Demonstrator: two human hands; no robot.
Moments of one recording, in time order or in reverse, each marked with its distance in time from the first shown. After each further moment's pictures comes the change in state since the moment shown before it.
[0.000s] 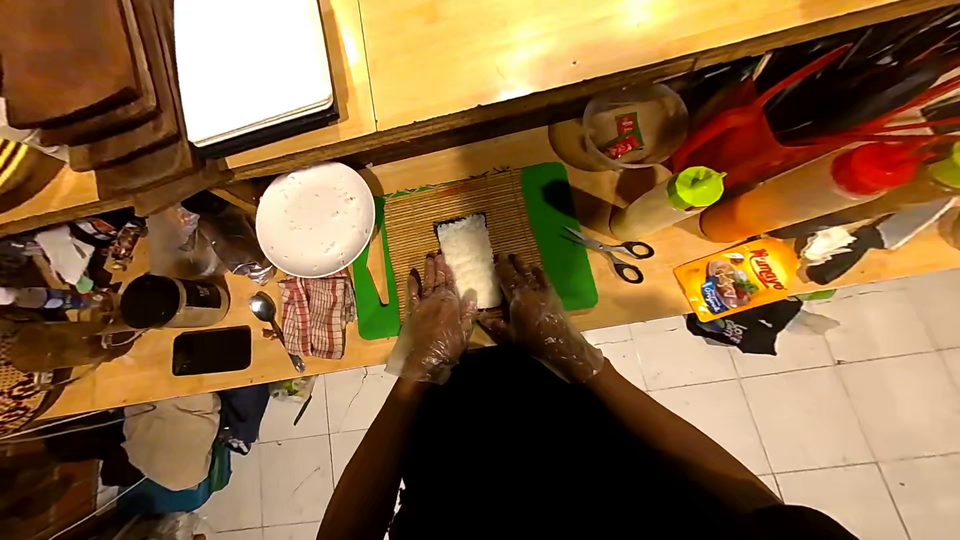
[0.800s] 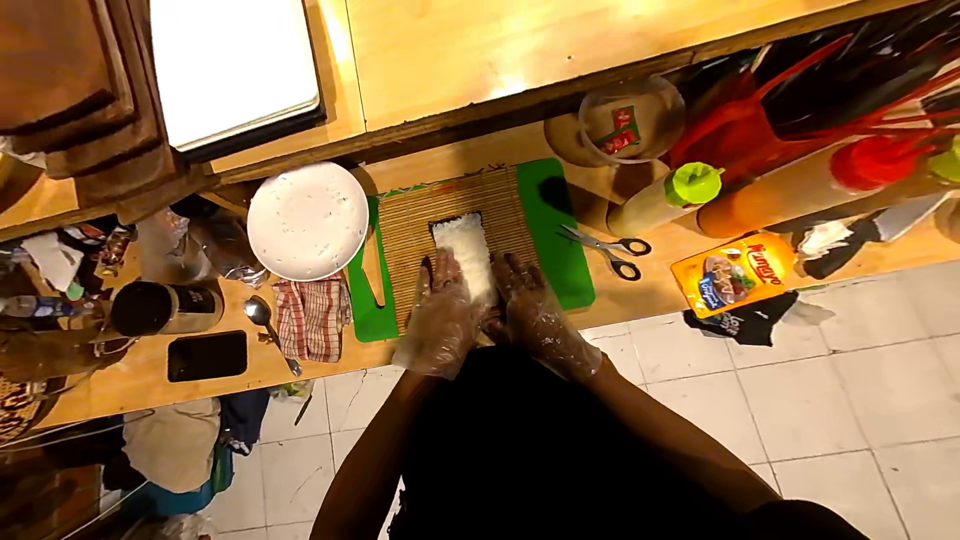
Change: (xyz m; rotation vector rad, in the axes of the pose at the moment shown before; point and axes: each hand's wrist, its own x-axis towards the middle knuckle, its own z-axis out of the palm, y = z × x) left_hand 0.013 0.016 -0.007 0.071 -0.062 0.046; right_hand 0.002 0.003 0.002 -0.029 0.011 -0.035
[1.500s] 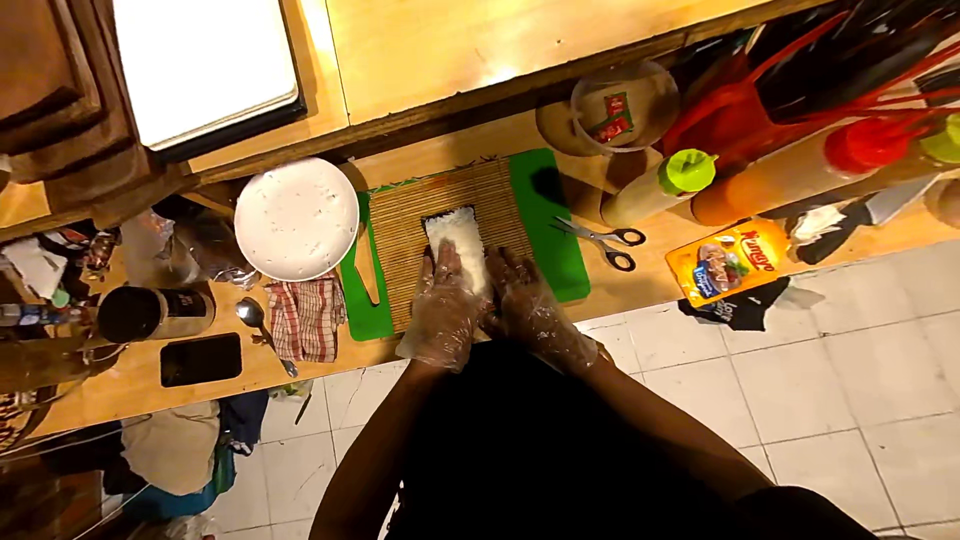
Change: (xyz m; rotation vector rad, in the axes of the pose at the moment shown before) left_hand 0.005 0.005 -0.001 0.016 0.023 0.052; right_hand 0.000 -0.001 0.000 0.004 0.009 0.003
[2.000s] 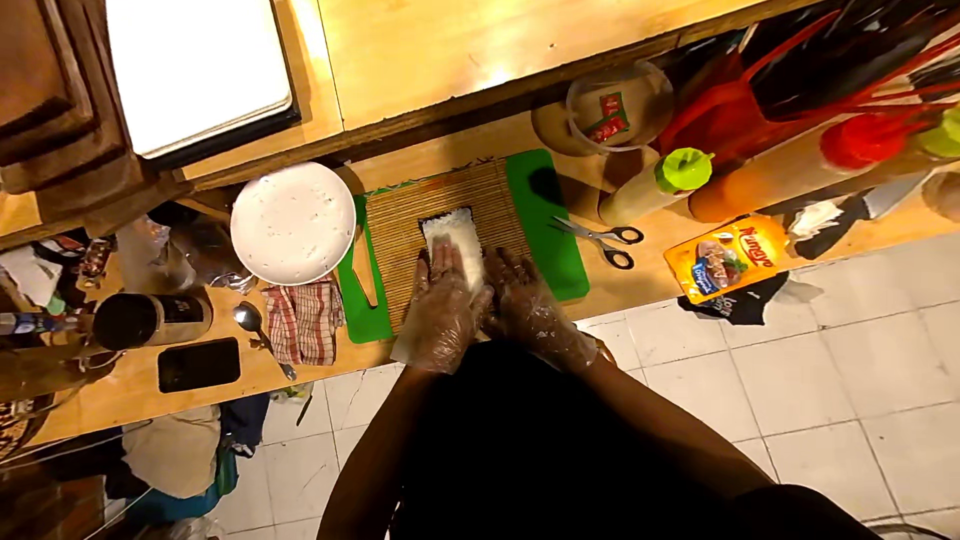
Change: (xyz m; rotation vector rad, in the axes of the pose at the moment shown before) left_hand 0.002 0.004 -0.005 -0.081 -0.007 -0.041; right_hand -0.002 0.003 0.004 -0.007 -0.004 -0.014
